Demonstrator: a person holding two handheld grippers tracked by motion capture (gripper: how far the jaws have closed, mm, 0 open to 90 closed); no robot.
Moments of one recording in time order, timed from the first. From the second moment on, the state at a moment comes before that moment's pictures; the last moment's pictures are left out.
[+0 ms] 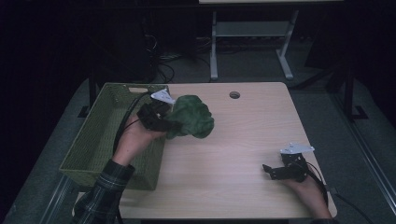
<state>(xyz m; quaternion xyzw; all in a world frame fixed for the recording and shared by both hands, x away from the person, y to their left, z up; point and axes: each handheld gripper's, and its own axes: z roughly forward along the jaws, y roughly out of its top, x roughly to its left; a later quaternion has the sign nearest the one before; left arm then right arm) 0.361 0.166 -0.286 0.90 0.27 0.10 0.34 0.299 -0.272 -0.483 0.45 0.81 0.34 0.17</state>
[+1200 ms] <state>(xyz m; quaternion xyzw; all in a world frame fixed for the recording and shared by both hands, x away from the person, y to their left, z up) 0.361 0.321 -0.328 0.82 0.45 0.16 0.31 0.300 -0.272 -0.484 0.46 0.80 0.34 0.18</state>
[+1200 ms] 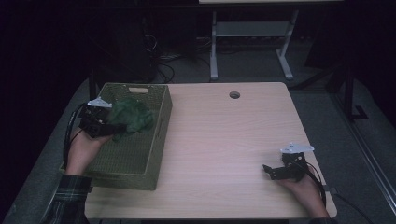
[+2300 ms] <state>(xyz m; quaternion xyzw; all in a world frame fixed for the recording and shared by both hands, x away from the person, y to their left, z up) 0.382 0.337 -0.409 0.84 0.49 0.11 0.22 0.300 -0.272 -0.484 0.46 0.80 0.34 0.18</state>
